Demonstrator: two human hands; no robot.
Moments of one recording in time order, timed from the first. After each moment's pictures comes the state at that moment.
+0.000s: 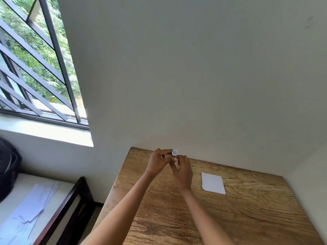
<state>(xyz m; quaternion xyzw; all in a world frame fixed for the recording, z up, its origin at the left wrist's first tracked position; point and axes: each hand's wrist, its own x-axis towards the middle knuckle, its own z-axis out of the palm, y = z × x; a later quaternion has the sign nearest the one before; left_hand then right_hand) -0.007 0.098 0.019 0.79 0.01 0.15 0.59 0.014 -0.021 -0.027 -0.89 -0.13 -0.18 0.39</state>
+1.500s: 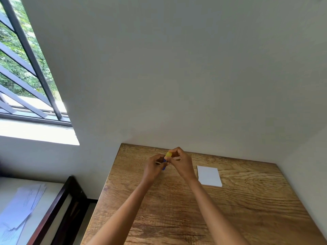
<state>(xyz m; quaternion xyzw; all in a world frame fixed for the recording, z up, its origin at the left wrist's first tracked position) 0.006 0.089 -0.039 0.81 0.06 0.10 0.58 0.041 -0.041 -0.016 -0.82 -0.15 -0.01 0.55</state>
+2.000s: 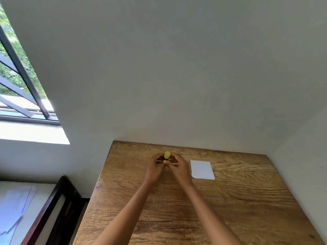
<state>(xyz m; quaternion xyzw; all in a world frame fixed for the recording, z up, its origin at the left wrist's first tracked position) 0.005 0.055 -0.051 0.78 0.08 0.08 0.62 0.020 -0.063 -0.045 -0.84 -0.13 -0.04 0.53</state>
